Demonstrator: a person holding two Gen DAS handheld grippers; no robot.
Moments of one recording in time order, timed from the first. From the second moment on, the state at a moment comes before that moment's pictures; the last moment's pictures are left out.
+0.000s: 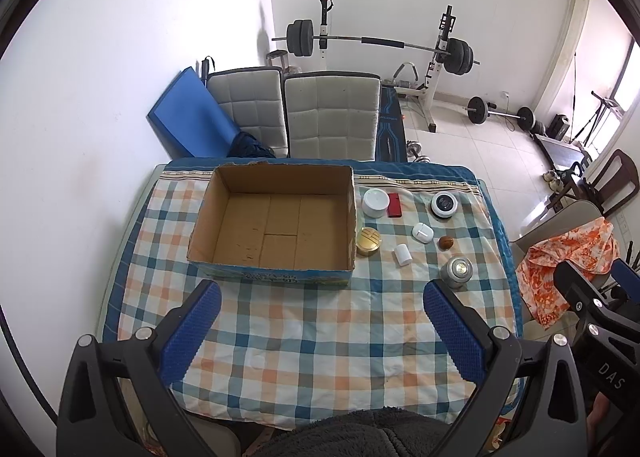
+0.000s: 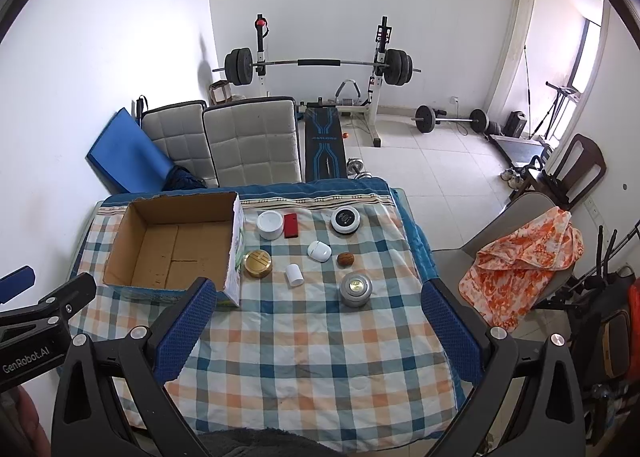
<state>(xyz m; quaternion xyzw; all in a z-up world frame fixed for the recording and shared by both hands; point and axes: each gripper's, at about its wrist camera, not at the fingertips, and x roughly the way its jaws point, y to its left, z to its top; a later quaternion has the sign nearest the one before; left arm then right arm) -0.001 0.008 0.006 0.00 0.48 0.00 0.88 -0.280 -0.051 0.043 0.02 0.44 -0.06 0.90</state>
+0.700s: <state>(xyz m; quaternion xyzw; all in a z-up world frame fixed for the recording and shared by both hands) -0.009 0.000 0.014 0.00 0.48 0.00 0.88 -0.284 -0.052 0.051 0.02 0.43 -0.08 0.90</state>
